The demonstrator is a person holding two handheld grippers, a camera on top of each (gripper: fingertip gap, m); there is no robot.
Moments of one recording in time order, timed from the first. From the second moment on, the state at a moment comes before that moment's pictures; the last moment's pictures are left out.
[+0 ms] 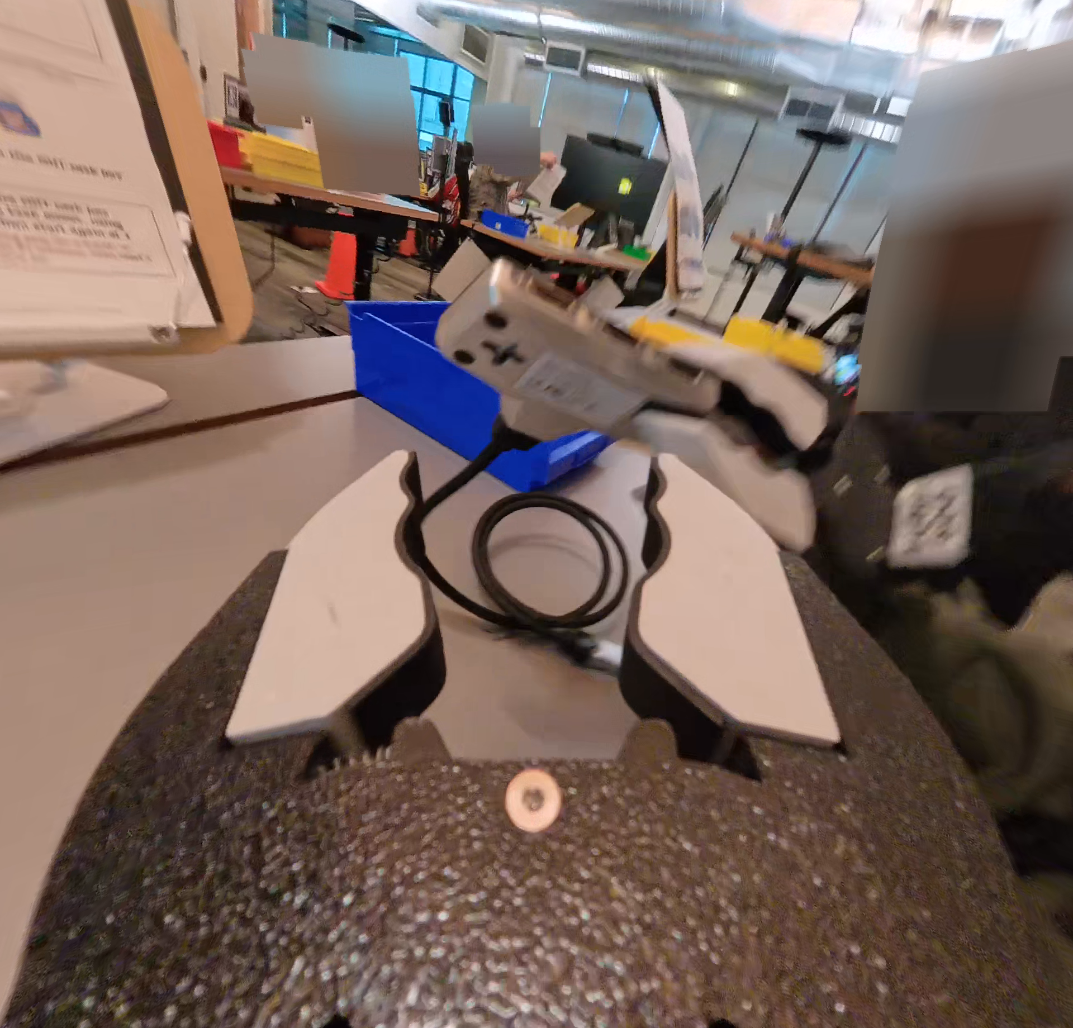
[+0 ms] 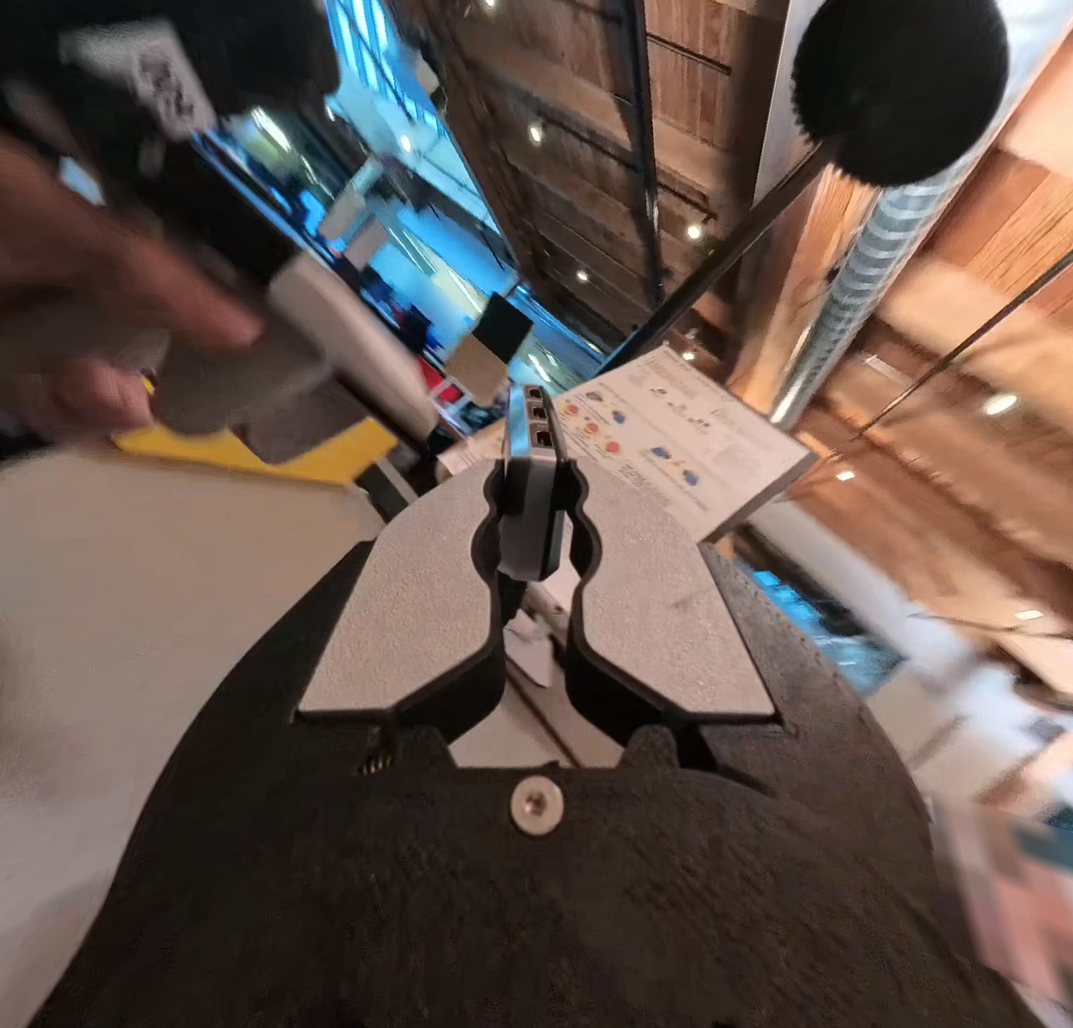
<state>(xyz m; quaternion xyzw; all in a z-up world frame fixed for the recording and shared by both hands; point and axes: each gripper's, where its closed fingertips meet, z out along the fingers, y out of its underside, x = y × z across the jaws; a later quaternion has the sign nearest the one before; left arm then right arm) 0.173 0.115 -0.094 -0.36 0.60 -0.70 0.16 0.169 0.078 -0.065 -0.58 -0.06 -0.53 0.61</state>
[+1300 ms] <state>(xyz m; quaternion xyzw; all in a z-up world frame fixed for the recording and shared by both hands) 0.120 0.117 -0.131 -0.30 0.52 -0.70 -0.40 0.141 0.077 -0.141 -0.67 -0.16 -0.11 0.71</state>
